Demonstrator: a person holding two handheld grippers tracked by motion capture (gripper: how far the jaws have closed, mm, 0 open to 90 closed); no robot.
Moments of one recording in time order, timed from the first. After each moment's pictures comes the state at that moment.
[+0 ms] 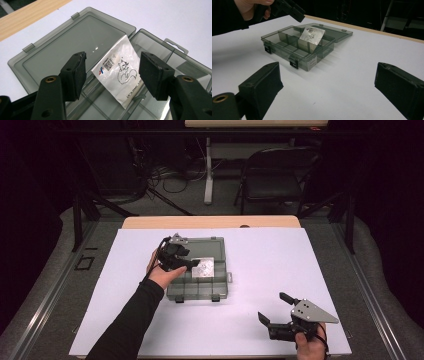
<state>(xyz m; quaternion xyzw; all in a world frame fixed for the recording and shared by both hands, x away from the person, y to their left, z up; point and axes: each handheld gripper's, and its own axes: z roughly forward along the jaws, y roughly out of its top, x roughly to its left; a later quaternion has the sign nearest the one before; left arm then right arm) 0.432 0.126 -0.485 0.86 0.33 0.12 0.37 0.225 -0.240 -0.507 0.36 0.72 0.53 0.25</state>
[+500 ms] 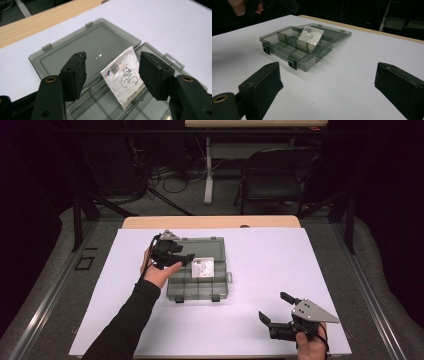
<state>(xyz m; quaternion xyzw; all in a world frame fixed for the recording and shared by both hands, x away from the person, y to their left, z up) 0.424 0.142 -0.465 0.82 0.38 0.13 0.40 0.225 -0.242 -0.506 0.37 0.72 0.53 0.25</state>
